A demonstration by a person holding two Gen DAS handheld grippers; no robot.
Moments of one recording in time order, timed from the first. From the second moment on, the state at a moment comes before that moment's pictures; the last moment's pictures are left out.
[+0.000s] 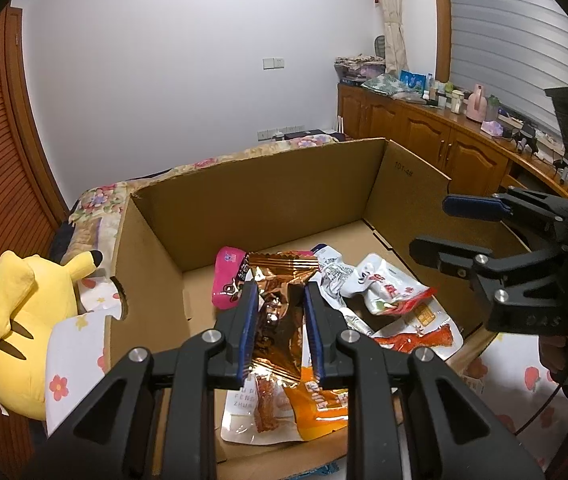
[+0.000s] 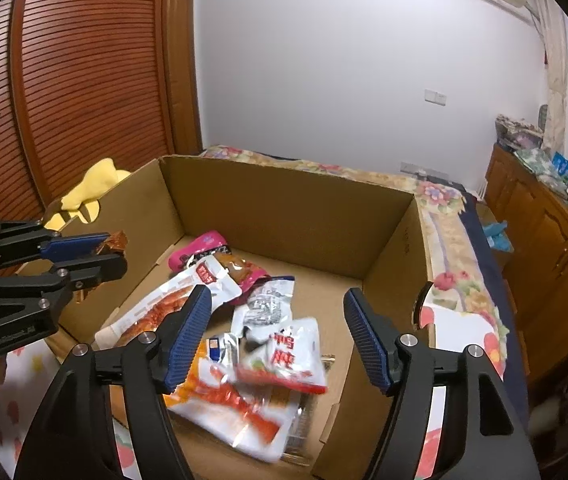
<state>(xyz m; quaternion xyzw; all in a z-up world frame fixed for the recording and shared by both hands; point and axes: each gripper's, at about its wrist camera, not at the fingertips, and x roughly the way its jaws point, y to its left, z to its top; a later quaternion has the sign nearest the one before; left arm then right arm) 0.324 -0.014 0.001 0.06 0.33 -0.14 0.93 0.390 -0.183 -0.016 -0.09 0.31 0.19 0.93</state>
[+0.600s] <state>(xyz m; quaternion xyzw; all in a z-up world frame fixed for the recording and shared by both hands) 0.316 -0.011 0.009 0.05 0.33 -0.13 0.93 0.353 -0.186 -0.007 -0.09 0.30 0.20 0.93</state>
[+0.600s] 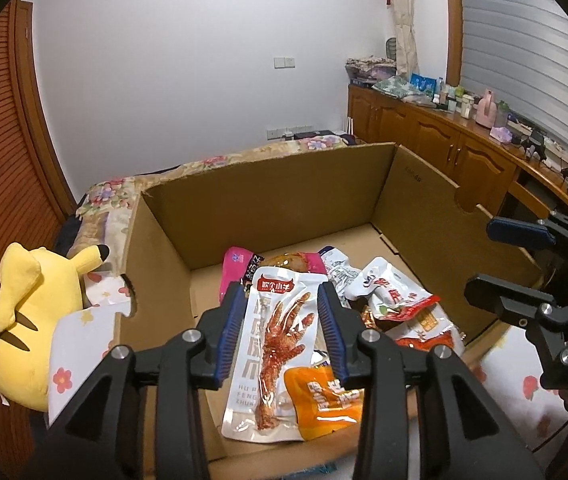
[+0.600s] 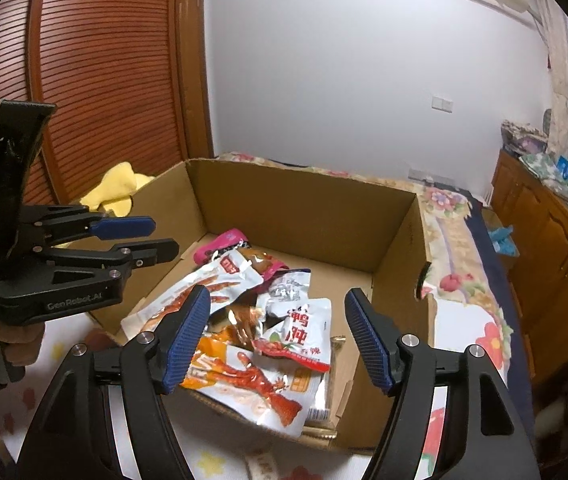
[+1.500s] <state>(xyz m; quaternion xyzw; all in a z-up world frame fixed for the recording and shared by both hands) 0.195 -0.005 0.020 0.06 0.30 -0.14 0.94 0.248 -0.198 -0.008 -0.07 0.29 0.21 0.93</state>
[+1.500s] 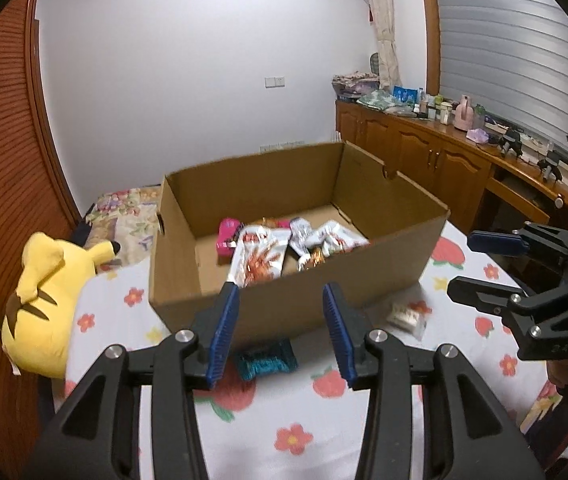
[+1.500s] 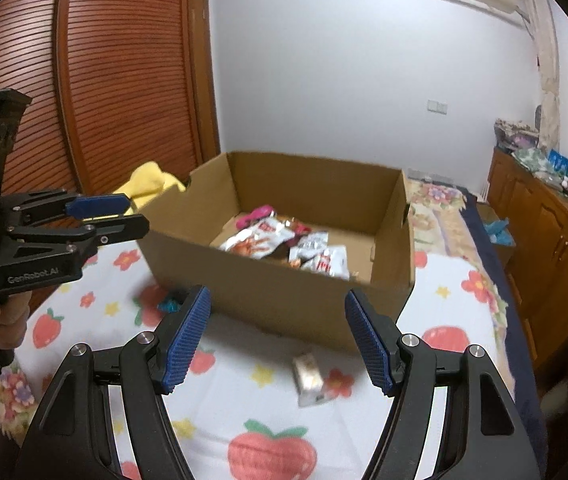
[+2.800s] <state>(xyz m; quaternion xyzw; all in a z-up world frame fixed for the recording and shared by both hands) 0.246 -0.009 -0.087 0.04 0.41 -0.12 0.90 0.293 -0.202 -0.118 -0.13 0.41 0.20 0.88</state>
